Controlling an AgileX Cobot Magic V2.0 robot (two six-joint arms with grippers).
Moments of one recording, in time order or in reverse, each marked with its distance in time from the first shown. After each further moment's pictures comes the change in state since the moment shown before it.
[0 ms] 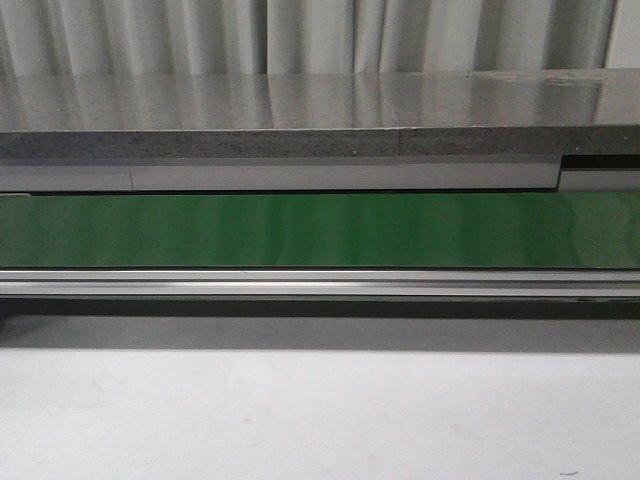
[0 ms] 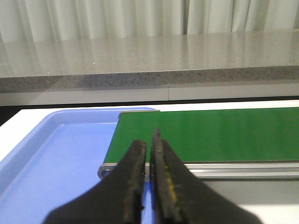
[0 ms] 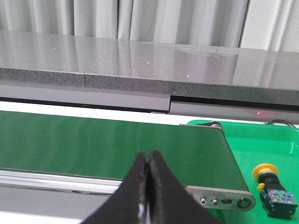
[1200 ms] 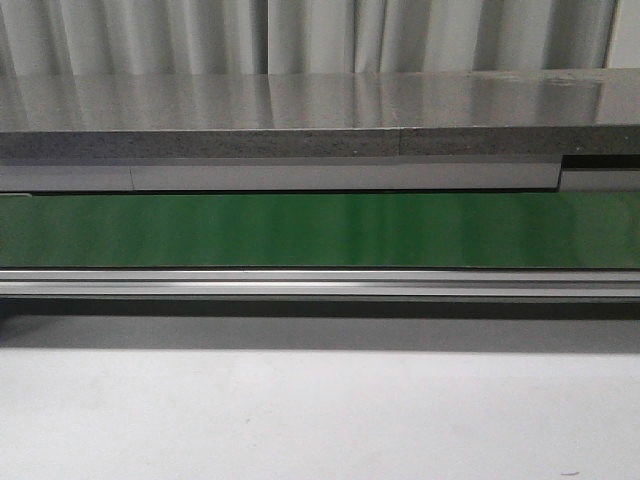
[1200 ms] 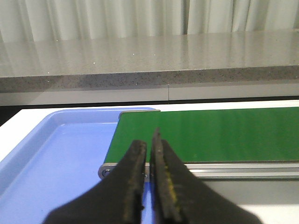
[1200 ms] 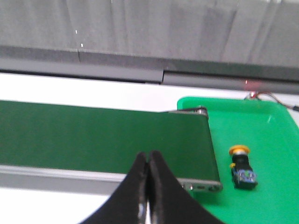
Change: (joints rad) left arm 0.000 0.000 0.000 0.000 0.000 0.000; right arm 0.000 0.388 -0.656 0.000 0.617 0.002
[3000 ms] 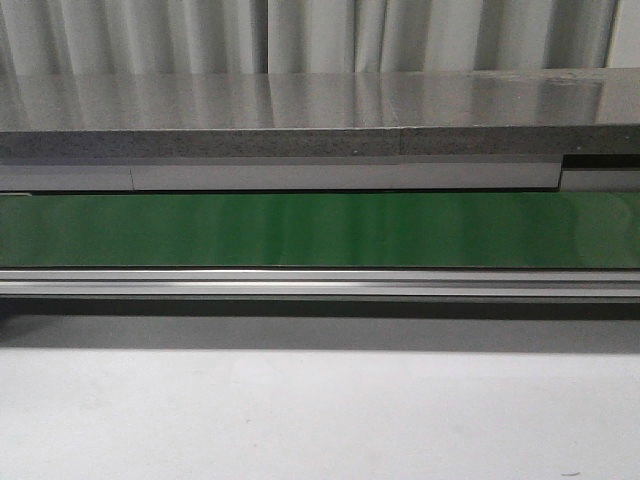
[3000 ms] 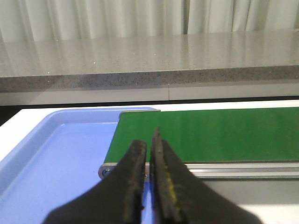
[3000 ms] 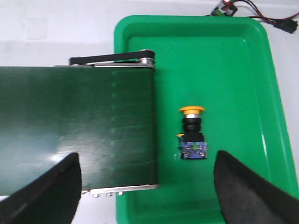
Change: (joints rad) left arm 0.000 0.000 0.000 0.000 0.000 0.000; right arm -0.325 0.889 -0.512 0.037 0.144 -0.218
